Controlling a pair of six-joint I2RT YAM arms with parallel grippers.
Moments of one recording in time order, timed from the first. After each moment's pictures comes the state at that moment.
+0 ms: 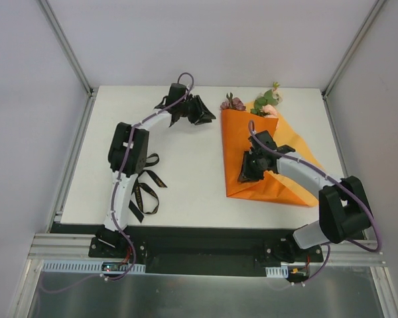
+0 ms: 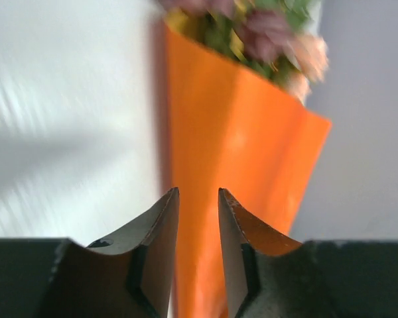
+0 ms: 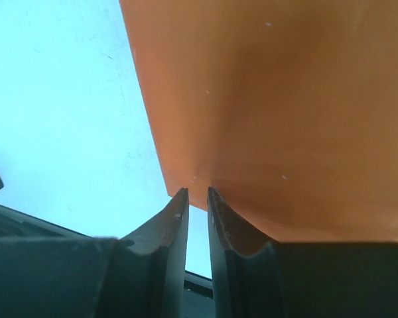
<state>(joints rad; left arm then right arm) -0.37 2.47 1.96 -0.07 0.58 -0.98 0.46 1.50 0.90 -0.56 -0.22 0.56</state>
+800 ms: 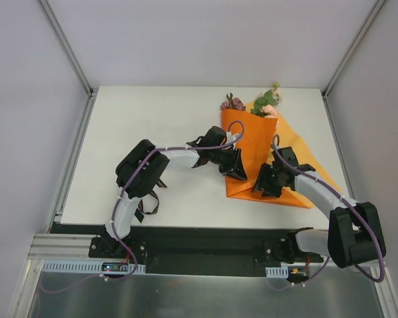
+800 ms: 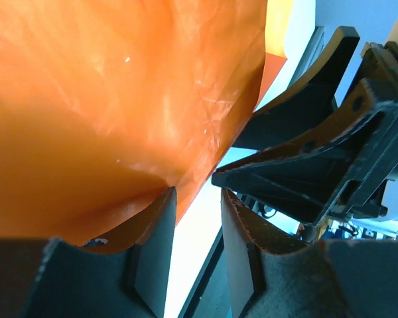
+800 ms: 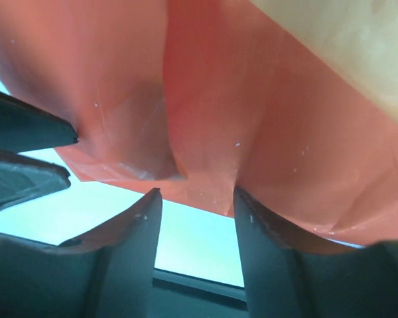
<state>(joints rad) -0.78 2.14 1.37 0.07 0.78 -0.78 0.30 1.29 0.66 -0.58 -0.16 0.54</state>
